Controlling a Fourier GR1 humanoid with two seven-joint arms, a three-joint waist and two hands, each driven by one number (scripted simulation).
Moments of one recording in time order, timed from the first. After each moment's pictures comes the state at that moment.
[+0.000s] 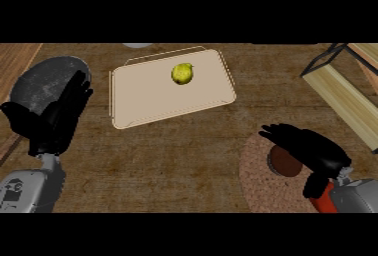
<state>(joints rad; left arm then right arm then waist) -0.23 0.26 0.03 -1.52 0.15 0.05 0.22 -0.17 -0.46 0.24 -1.54 0.99 0.52 -0.23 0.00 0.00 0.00</state>
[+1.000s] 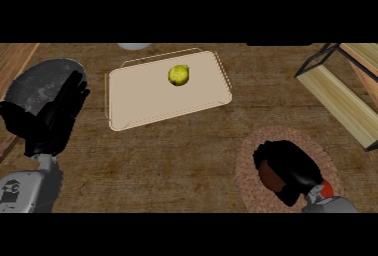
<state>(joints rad) -0.23 0.23 0.08 -1.53 0.13 0.03 0.23 -0.07 -0.28 0.27 -1.56 1.18 0.31 -0.18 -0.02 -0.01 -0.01</state>
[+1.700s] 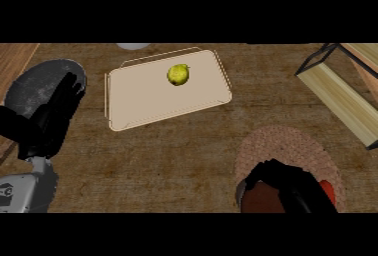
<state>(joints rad) -0.21 0.24 0.10 -1.54 0.14 0.01 0.23 0.21 -0.02 0.34 -2.15 0.96 0.29 0.15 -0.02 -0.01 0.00</state>
